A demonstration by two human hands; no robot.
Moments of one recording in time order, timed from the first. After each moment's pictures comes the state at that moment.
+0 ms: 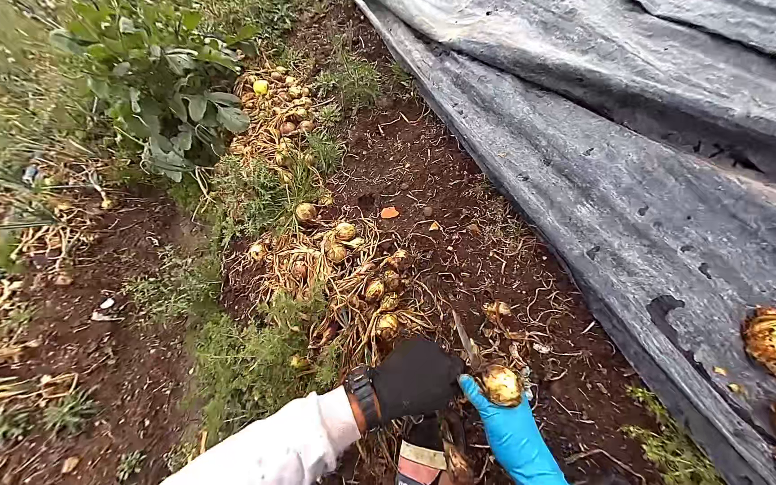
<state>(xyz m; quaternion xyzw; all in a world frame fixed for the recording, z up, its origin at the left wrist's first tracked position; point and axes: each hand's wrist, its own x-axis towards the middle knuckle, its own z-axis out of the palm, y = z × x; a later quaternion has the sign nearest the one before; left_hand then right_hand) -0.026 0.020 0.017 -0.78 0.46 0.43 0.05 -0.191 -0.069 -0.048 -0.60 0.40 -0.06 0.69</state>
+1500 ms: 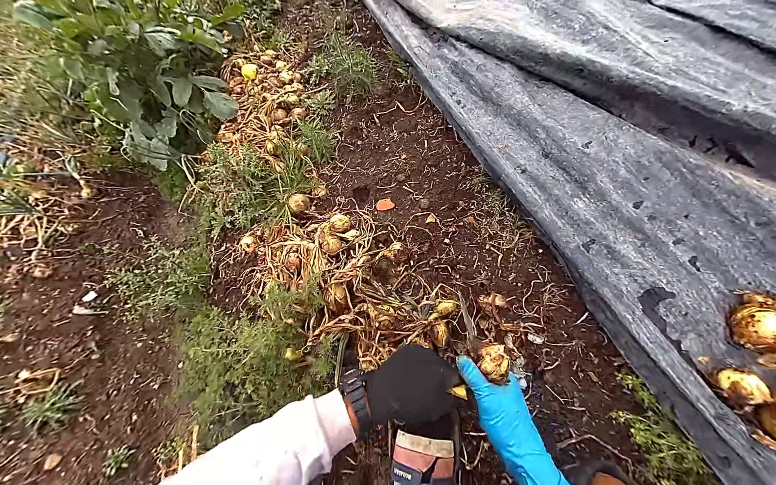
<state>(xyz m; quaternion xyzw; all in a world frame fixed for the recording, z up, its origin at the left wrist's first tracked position) -0.044 0.041 0.002 -0.72 0.55 0.42 -0.03 -0.180 -0.069 -0.045 -0.57 0.44 -0.01 0.69</state>
